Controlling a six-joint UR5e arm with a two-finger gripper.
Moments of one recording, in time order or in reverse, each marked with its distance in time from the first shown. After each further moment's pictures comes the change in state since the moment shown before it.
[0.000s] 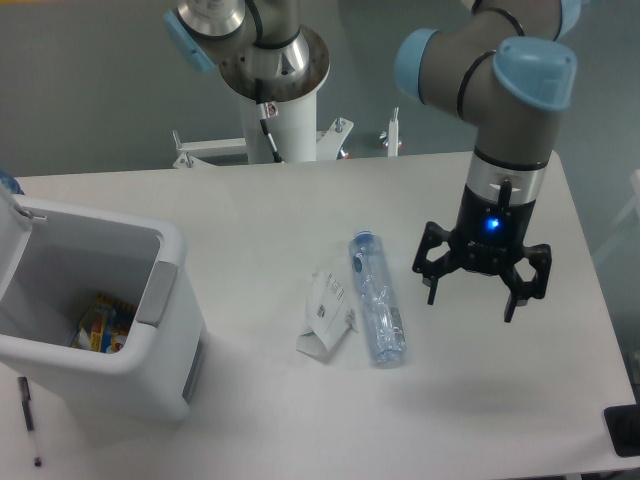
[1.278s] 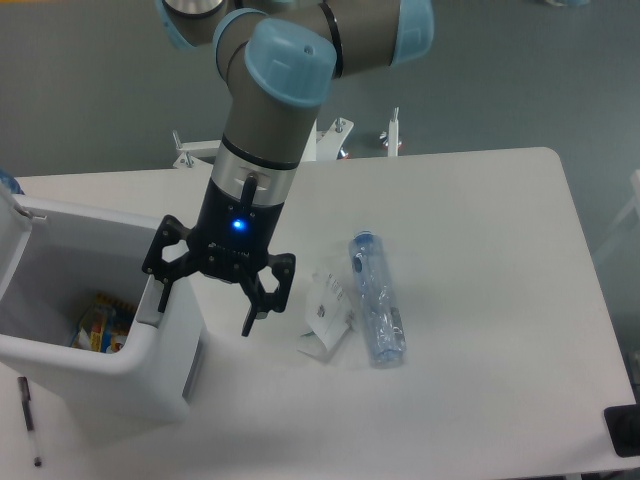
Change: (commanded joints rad) arm -0.338 0.103 0.044 0.017 -0.227 -0.740
